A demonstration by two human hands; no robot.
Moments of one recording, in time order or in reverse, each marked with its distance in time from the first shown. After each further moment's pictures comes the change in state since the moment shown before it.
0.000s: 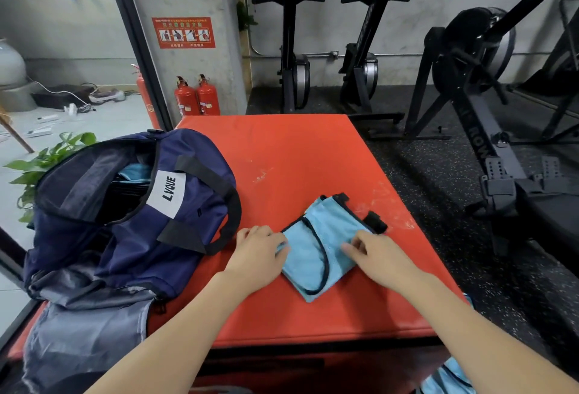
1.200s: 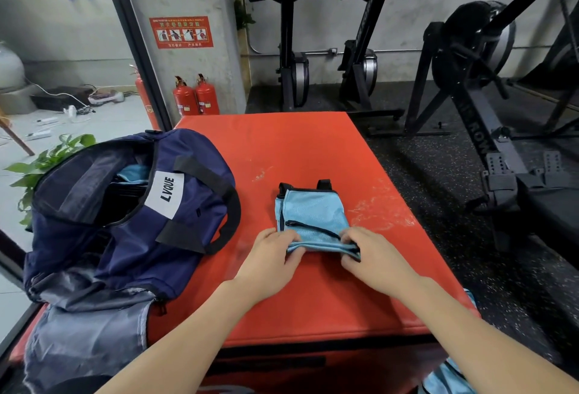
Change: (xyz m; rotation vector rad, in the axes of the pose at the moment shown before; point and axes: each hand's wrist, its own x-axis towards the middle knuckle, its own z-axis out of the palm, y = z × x) left_hand -0.011 0.023 -0.001 -0.337 0.136 0.137; right_hand -0.011 -0.006 0.003 0.074 0.083 -0.318
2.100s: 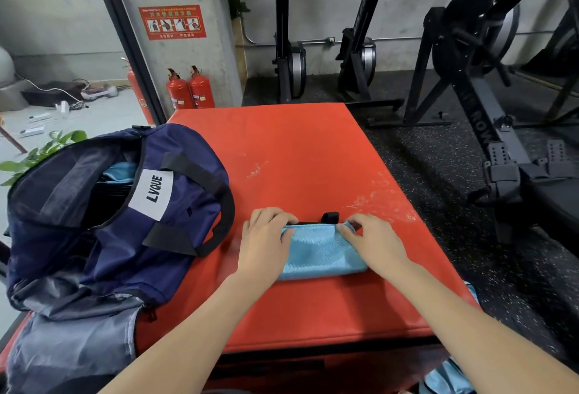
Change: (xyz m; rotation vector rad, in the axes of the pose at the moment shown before) left_hand 0.026 0.000 0.010 0.130 0.202 -0.150; right_hand 0.029 0.009 0.005 0.123 0.086 0.371
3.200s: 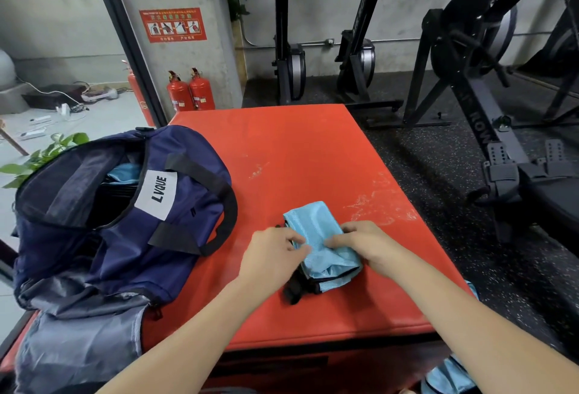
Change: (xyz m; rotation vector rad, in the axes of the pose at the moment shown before) left_hand -0.012 0.029 -0.032 -0.183 -0.298 -0.295; right_hand -0.006 -0.029 -0.004 0.667 -0.371 0.305
